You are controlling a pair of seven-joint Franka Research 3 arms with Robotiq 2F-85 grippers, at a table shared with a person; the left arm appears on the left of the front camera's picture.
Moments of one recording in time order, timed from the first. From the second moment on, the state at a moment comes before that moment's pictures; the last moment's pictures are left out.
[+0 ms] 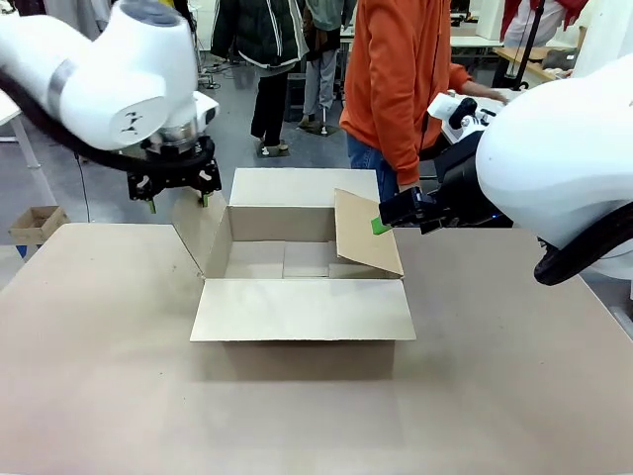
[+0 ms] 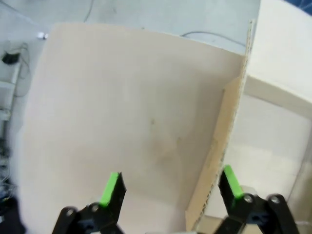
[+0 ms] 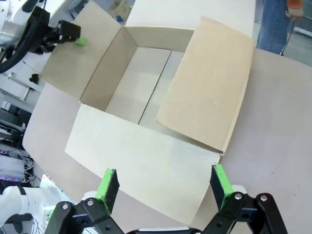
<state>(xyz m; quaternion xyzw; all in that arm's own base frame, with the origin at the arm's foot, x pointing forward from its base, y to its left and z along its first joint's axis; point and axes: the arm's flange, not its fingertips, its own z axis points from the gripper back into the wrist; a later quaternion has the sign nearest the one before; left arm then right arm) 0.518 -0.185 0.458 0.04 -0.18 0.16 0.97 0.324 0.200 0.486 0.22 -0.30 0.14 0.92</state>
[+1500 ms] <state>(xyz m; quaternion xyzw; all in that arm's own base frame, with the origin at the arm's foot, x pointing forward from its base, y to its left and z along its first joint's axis) 0.514 -0.148 0.439 -0.06 -0.16 0.16 0.97 0.401 0.281 0.548 0.05 -0.12 0.10 0.99</state>
